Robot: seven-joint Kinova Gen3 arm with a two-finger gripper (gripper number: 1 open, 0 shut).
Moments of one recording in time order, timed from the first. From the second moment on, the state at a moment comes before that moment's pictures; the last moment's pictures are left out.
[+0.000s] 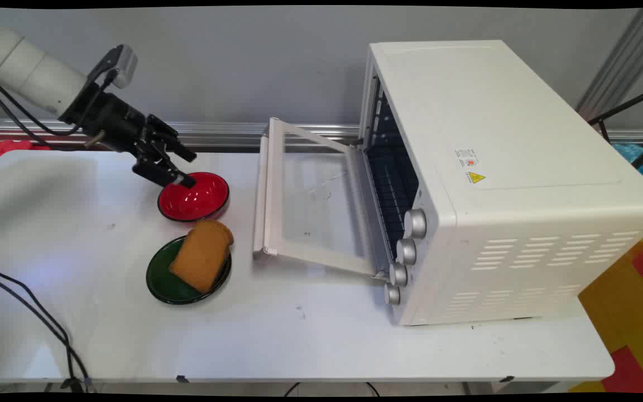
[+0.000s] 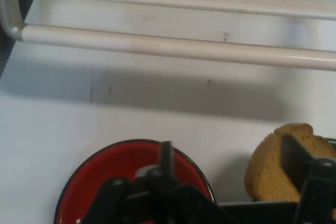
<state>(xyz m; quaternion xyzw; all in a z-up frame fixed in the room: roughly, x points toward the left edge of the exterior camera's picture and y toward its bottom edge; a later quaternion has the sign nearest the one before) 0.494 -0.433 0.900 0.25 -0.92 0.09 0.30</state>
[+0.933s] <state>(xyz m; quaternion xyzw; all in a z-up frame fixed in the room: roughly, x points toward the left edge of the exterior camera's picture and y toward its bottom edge) 0.484 -0.453 0.838 0.24 -0.91 0.09 0.33</state>
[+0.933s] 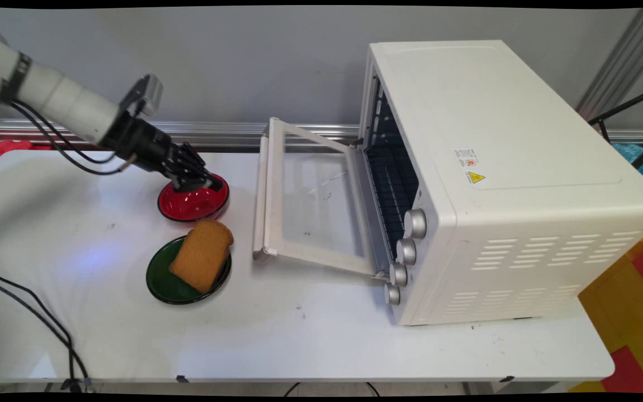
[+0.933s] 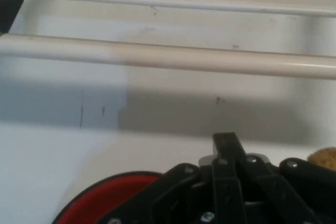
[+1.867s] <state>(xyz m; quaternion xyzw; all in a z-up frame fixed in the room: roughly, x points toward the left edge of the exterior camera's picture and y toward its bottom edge) 0.441 -0.496 0.750 0.23 -0.89 0.09 0.38</state>
